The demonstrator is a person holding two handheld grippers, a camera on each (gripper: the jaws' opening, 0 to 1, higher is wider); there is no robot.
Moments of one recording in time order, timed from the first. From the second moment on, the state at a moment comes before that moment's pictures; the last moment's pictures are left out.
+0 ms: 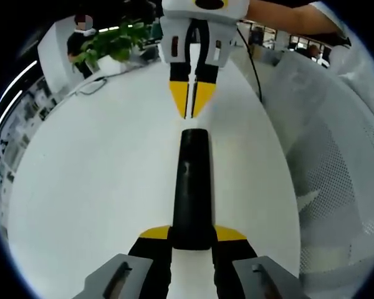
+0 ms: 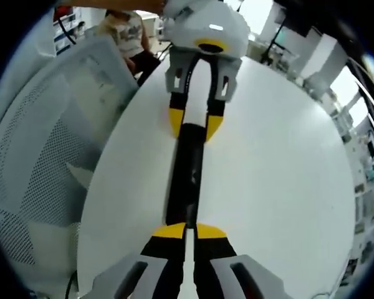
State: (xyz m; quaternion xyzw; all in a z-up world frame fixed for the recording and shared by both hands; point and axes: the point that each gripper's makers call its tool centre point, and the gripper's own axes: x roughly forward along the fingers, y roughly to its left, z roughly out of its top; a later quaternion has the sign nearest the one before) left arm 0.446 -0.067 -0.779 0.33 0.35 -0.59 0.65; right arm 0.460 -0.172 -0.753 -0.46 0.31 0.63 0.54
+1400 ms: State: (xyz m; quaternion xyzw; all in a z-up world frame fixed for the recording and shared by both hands) left arm 0.450 -0.065 -0.782 0.33 0.35 -0.59 0.65; right arm 0.455 -0.170 -0.768 -0.47 0.35 0.63 0.51
